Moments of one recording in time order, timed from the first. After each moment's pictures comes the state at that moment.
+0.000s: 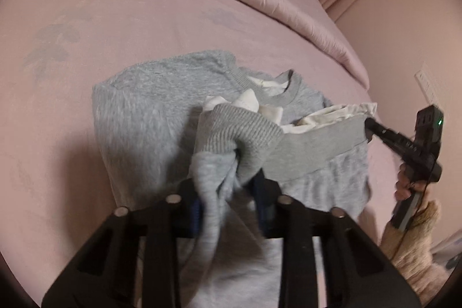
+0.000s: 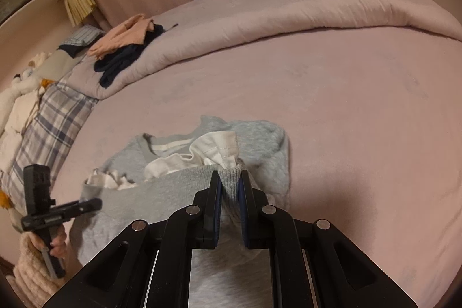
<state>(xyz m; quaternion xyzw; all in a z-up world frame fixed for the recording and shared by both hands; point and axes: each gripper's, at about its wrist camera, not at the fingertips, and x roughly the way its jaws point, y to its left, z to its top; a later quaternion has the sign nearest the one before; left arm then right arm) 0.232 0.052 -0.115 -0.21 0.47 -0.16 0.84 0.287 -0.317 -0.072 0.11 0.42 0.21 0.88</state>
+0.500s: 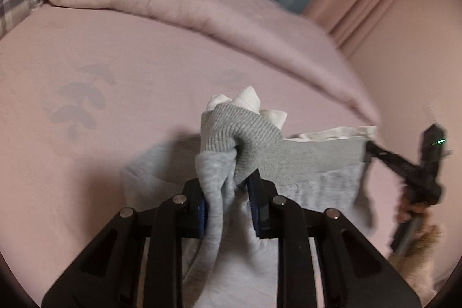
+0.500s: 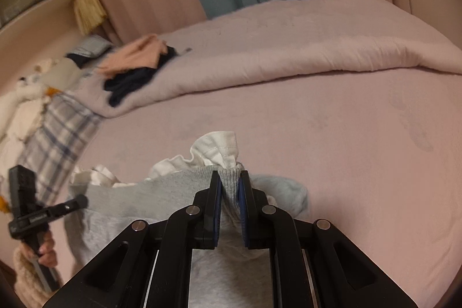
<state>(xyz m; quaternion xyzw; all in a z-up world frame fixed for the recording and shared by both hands) 0.261 0.062 -0.080 -0.20 0.42 -0.08 0.88 0.334 -0.287 -0.049 0.09 0.40 0.19 0.89</state>
